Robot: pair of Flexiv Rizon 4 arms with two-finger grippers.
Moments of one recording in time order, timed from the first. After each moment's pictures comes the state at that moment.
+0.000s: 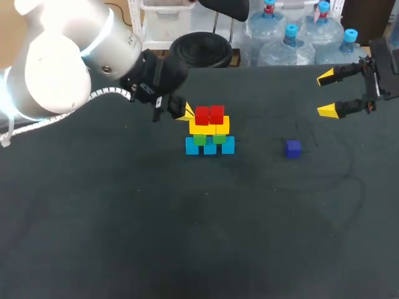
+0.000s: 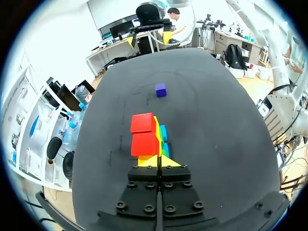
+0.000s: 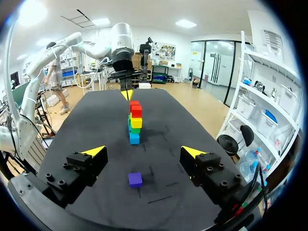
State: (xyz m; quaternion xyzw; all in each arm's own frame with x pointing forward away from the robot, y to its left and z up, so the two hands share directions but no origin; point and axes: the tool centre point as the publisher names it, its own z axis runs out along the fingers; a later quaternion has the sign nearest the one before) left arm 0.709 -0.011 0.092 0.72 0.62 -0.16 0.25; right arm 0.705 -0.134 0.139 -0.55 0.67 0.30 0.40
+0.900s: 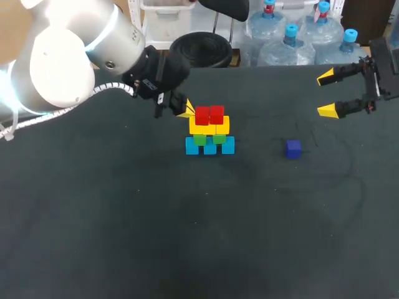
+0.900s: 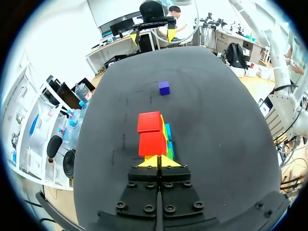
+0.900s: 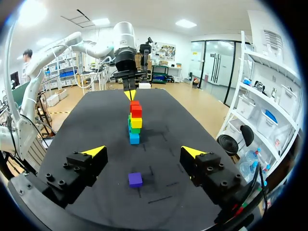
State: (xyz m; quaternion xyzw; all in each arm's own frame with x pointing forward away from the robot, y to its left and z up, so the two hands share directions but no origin) left arm 0.718 -0.011 0.092 0.72 0.63 -0.15 0.25; right arm 0.705 -0.134 0.139 -0.55 0.67 0.30 0.40
